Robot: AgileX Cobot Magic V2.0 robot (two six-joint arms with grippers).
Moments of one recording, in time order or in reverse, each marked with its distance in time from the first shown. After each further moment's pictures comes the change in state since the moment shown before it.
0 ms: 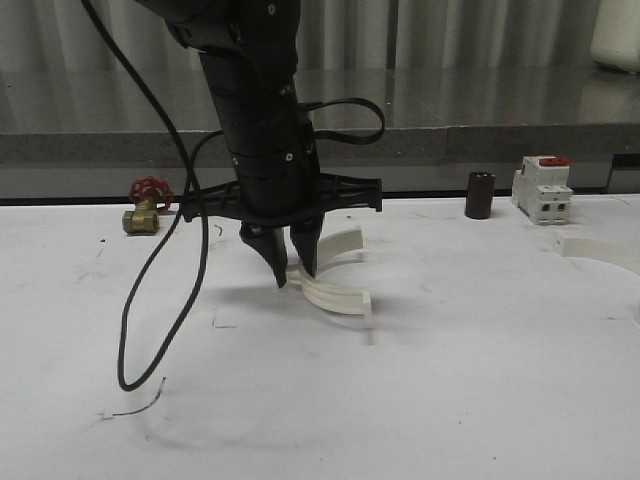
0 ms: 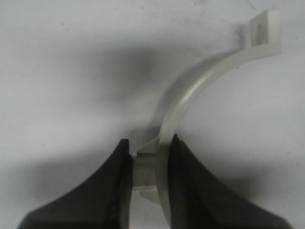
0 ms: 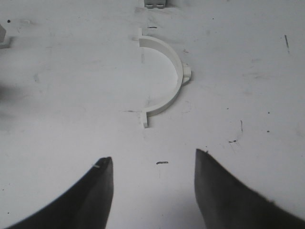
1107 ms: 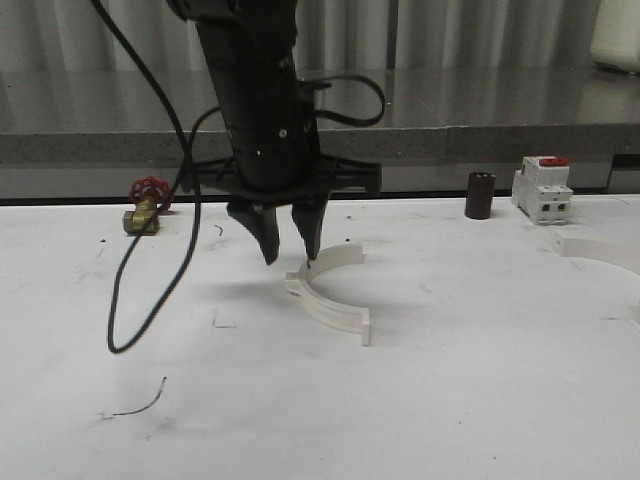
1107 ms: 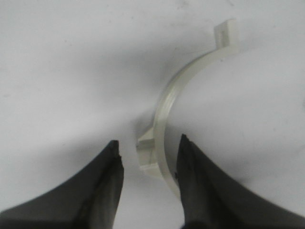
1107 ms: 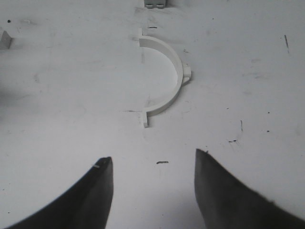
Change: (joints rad) left arm -0.002 -0.064 -0.033 0.021 0.080 0.149; right arm 0.000 0.000 0.000 0.000 0.000 0.000
